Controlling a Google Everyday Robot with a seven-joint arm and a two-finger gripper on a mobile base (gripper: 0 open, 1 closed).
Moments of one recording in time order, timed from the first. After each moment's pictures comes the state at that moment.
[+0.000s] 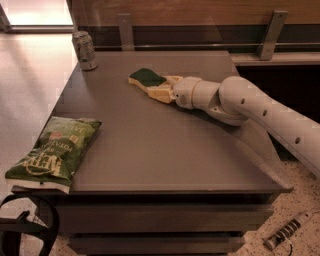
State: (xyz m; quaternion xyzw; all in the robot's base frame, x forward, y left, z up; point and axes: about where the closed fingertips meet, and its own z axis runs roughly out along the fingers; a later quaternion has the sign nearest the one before) arm 0.718 -0.008 0.820 -0.34 0.70 0.28 0.57
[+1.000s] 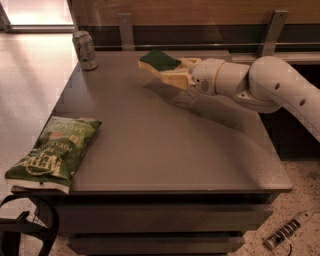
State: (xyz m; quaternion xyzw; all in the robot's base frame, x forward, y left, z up) arm 0.688 -0.047 0.894 -0.37 0.67 0.27 0.59
